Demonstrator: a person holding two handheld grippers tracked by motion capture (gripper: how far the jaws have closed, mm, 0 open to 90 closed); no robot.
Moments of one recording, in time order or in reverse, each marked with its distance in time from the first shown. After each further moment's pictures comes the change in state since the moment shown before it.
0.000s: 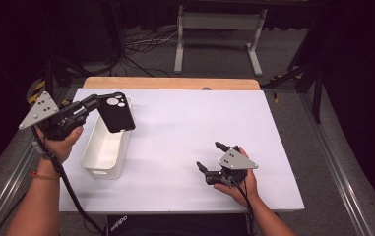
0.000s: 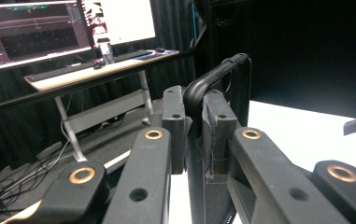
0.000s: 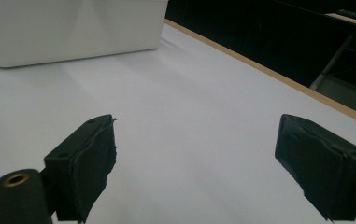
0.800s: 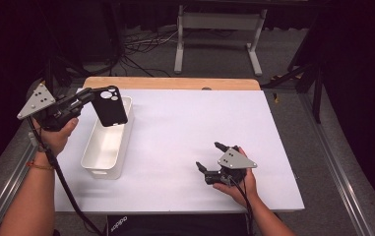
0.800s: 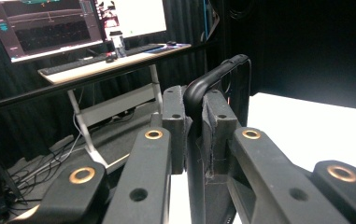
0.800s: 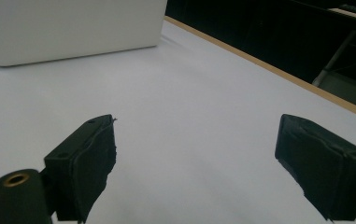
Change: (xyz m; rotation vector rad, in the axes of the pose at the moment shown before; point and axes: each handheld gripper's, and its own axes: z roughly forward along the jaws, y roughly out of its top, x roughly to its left) left arm 0.031 -0.006 0.004 0.020 0.029 0.003; right arm -0.001 0.000 0.002 0.011 0.003 0.005
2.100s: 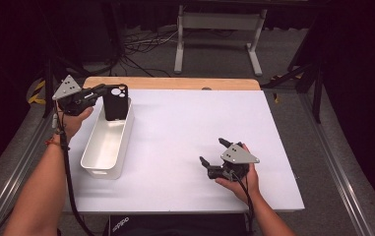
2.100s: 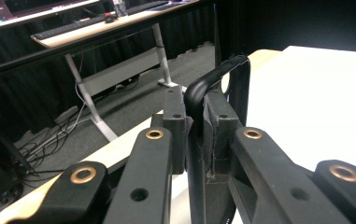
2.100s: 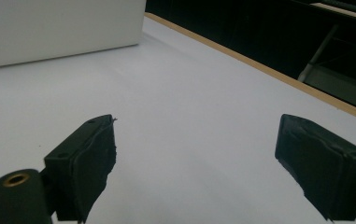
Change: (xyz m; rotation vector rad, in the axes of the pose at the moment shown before) left arm 0.051 -0.049 0.074 0.146 -0.004 0.005; right arm -0.012 0.001 0.002 0.015 -0.047 0.029
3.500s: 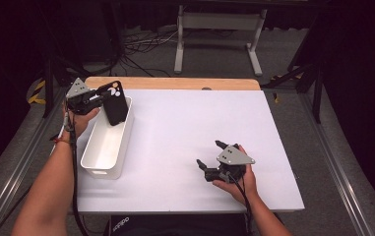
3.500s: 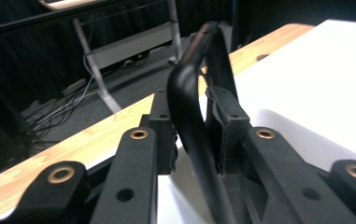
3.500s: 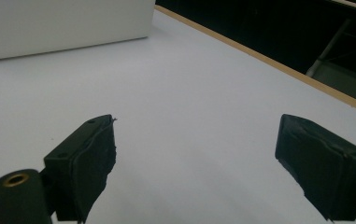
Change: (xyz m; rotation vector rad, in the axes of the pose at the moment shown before) left arm 0.017 -0.032 0.031 0.095 0.064 -0.040; right arm 0.008 0.001 0.003 0.027 0.023 -0.017
